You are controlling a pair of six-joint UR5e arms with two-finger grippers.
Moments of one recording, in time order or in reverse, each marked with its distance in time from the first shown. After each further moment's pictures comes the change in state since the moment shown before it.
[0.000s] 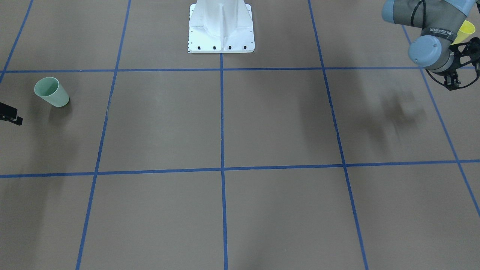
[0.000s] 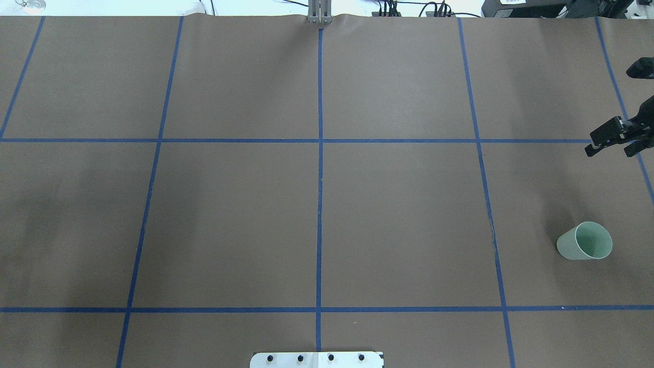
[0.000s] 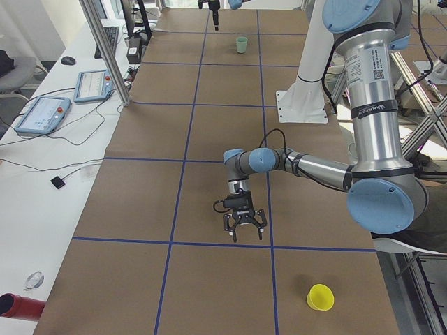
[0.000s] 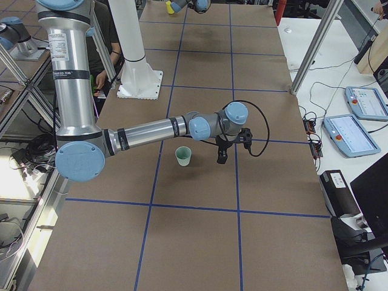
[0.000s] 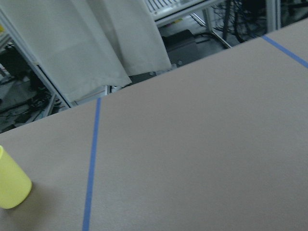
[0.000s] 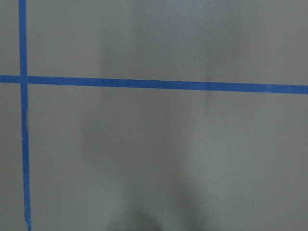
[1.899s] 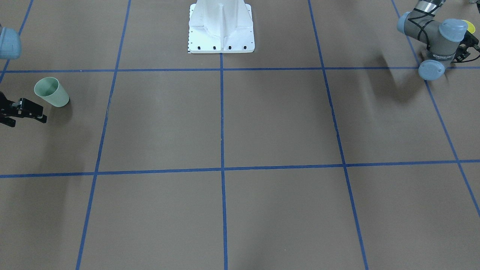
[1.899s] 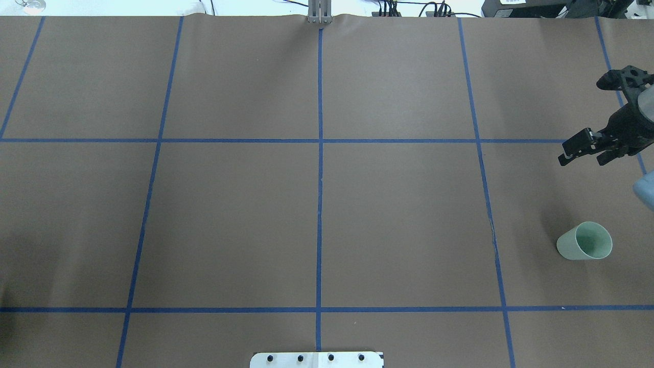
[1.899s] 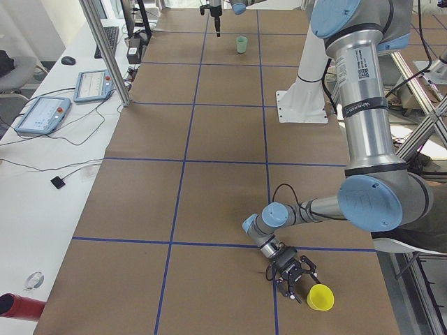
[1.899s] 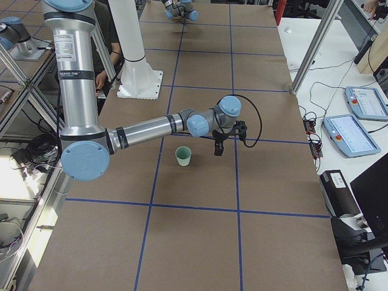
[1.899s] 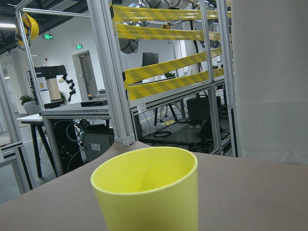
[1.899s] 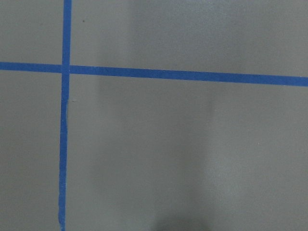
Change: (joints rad) left arm 0.191 0.059 0.454 -0.051 -0.359 -0.381; right arm -0.082 -0.008 0.028 0.088 -0.028 0.120
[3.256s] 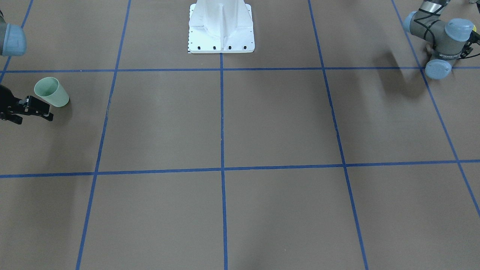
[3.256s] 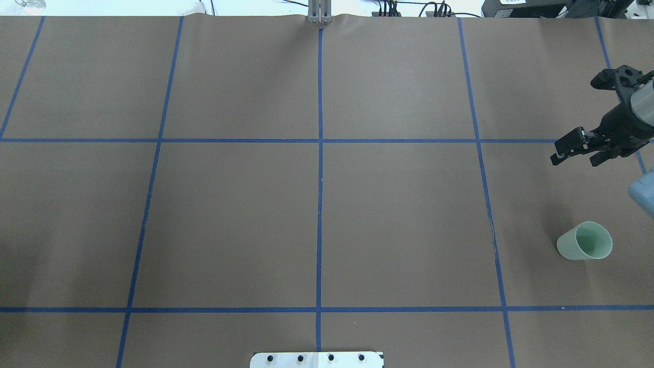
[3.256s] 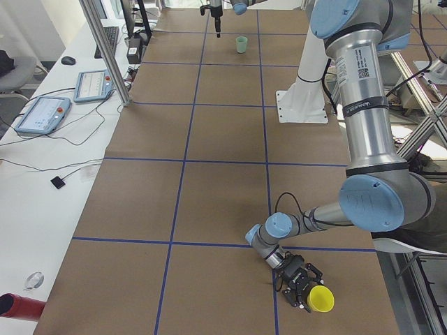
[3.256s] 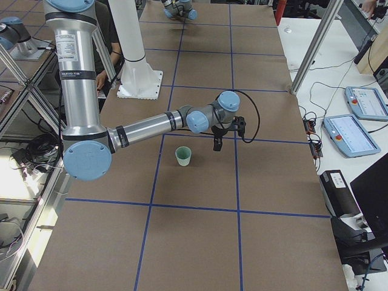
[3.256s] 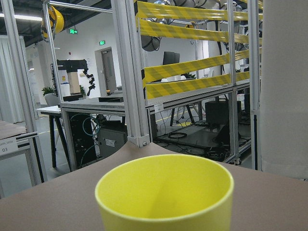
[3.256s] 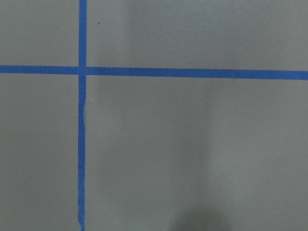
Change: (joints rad) left arm 0.009 0.008 0.085 -0.068 -0.072 -0.051; right arm -0.020 0.005 0.031 0.000 -0.003 0.069
